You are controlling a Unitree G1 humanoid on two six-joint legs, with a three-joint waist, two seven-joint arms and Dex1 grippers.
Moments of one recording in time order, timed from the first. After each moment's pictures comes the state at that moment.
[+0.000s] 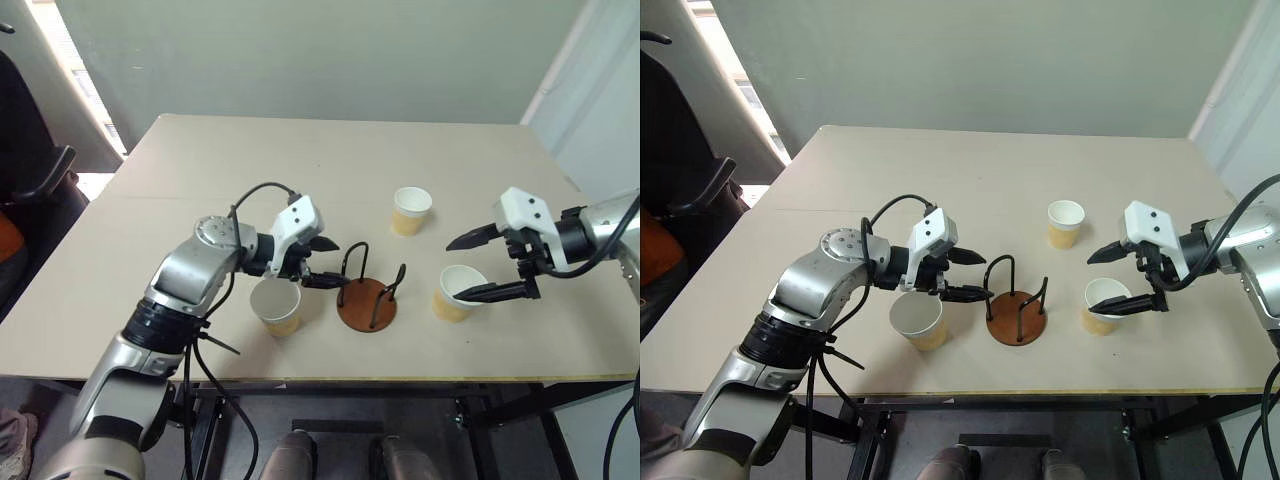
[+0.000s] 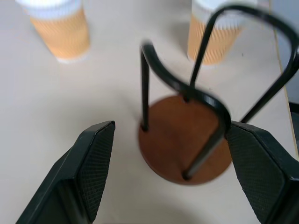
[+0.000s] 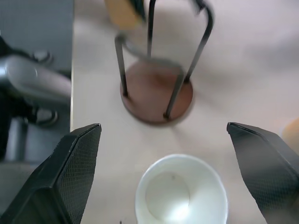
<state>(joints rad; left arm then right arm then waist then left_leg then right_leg) -0.79 0.62 -0.26 0.00 -0.32 0.68 -1.09 -0.68 -1.08 0.16 -0.09 0.34 0.52 1.47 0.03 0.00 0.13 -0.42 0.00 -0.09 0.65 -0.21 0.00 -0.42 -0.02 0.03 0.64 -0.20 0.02</state>
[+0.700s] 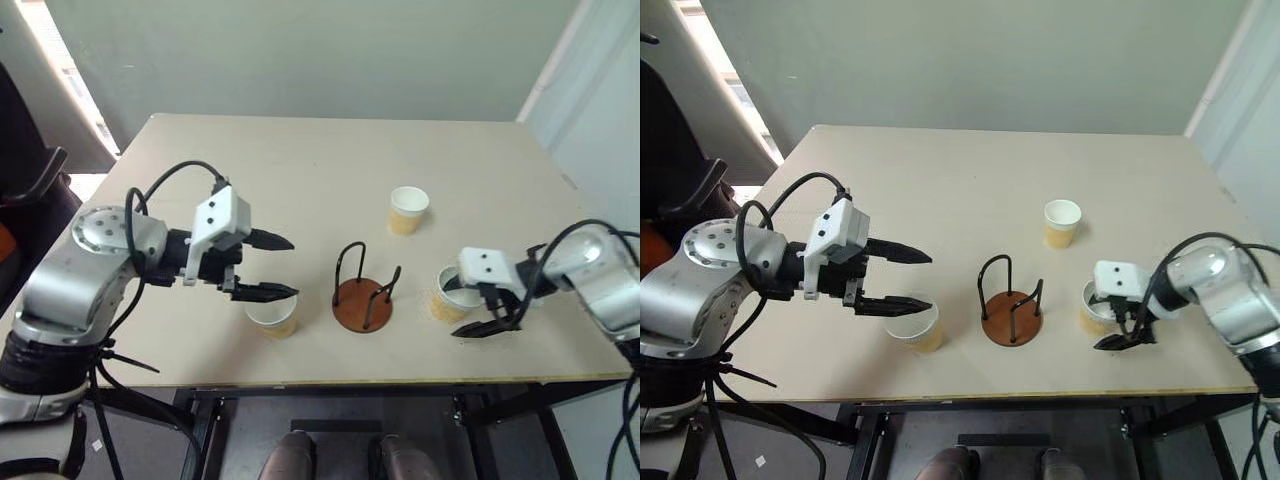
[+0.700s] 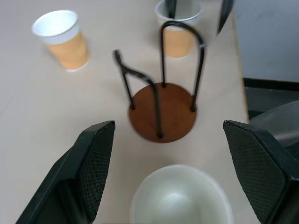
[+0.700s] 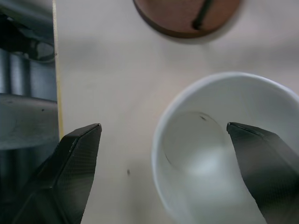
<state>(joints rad) -0.58 0.95 0.01 -0.32 -0.52 0.69 -1.26 -0.60 -1.01 0.34 -0.10 0.09 0.45 1.43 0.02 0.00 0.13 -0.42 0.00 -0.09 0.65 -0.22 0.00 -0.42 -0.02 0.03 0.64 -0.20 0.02</state>
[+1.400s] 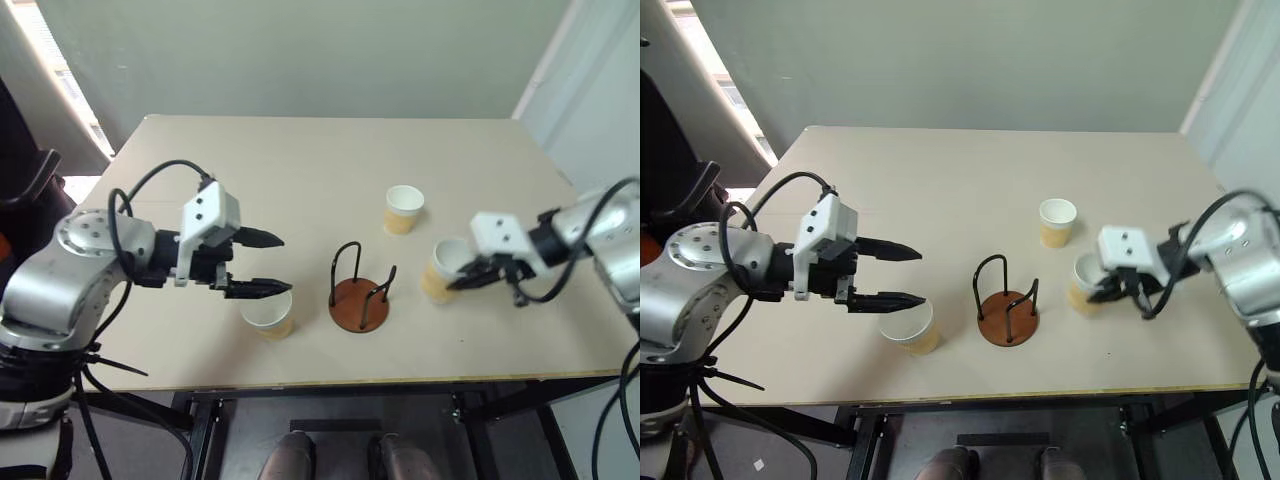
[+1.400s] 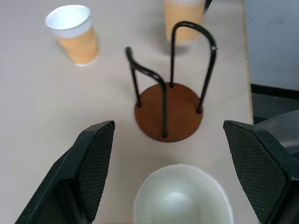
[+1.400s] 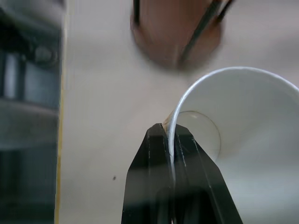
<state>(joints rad) -0.54 1.00 0.06 -0.30 -0.56 0.71 -1.20 -0.83 -1.01 0.21 -0.09 0.26 0.47 1.56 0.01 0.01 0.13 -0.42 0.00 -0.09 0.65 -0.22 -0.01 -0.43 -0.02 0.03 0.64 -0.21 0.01</state>
